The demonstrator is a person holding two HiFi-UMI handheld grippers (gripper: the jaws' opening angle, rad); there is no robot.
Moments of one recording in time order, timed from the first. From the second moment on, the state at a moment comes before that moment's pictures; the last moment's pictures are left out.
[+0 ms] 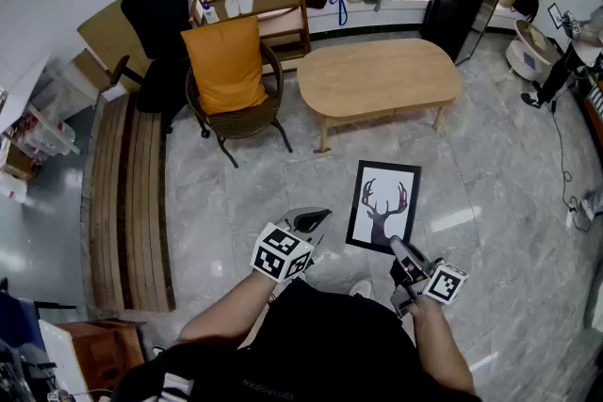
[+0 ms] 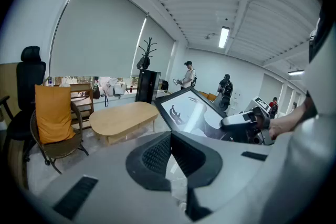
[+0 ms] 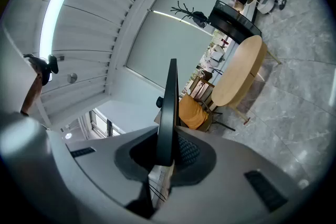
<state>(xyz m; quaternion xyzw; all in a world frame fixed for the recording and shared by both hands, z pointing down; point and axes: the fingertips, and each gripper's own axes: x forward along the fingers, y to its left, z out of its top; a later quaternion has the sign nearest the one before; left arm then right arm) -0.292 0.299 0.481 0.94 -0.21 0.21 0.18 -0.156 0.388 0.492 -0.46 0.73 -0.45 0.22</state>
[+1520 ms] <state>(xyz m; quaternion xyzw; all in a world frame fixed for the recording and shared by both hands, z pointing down) -0.355 0.261 0.532 0.93 -0.12 0.26 0.23 -0.224 0.336 0.504 -0.51 0.69 -0.46 0.22</state>
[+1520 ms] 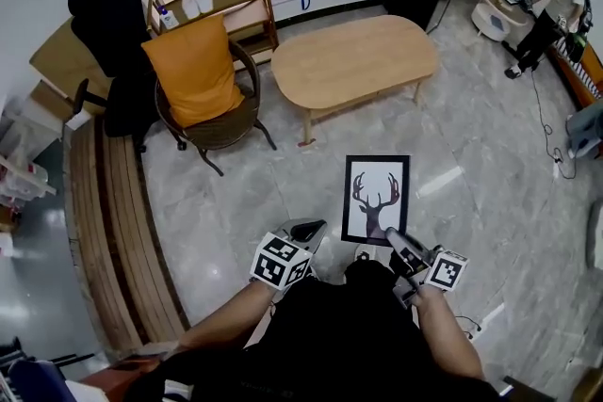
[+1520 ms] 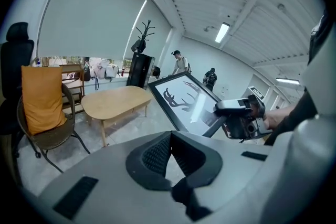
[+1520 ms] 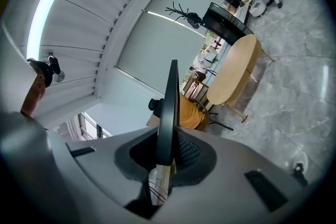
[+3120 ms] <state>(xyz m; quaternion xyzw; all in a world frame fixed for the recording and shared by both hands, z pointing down) 0.003 -0.073 0.539 0.93 -0.10 0.26 0.23 0.096 0.017 0.544 -0.50 0.68 -0.49 0.21</state>
